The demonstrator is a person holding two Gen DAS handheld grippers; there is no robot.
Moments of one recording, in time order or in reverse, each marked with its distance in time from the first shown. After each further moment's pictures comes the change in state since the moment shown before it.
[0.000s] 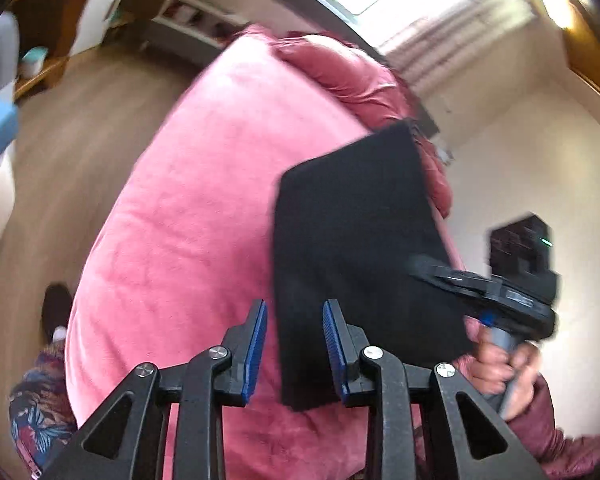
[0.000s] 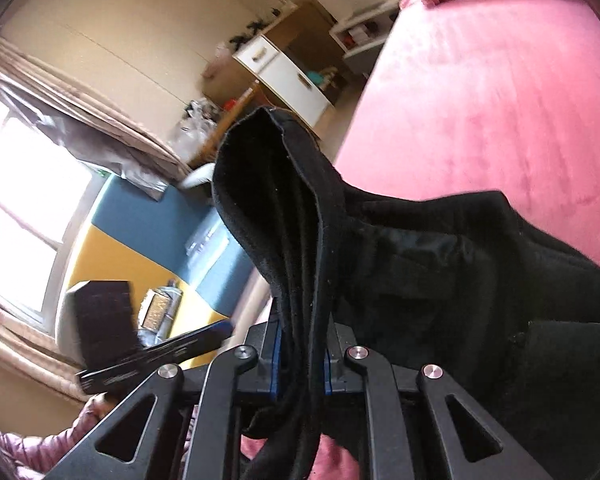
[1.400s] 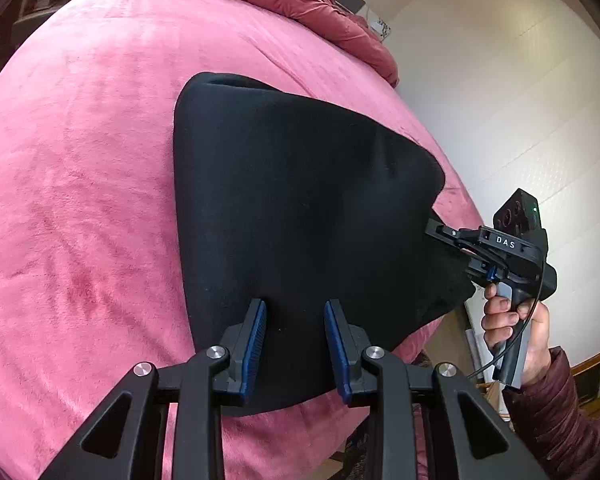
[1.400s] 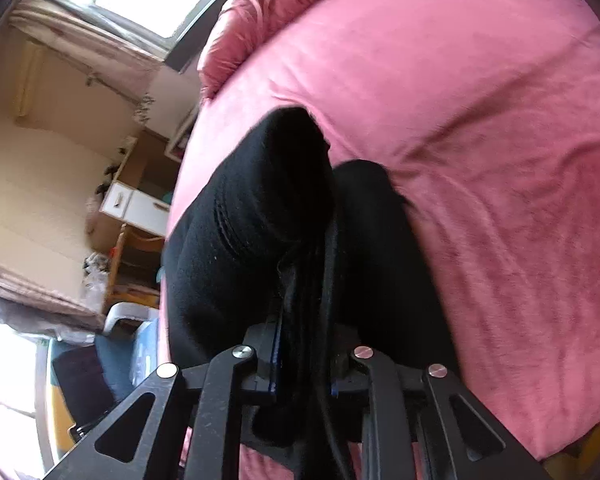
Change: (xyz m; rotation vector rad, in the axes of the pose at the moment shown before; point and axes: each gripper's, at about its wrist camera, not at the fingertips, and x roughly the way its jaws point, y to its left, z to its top) left arm 0.146 -0.144 -0.056 0.358 0.364 -0.079; right arm -0.204 -0.182 -0.128 0.526 -0.347 -0.324
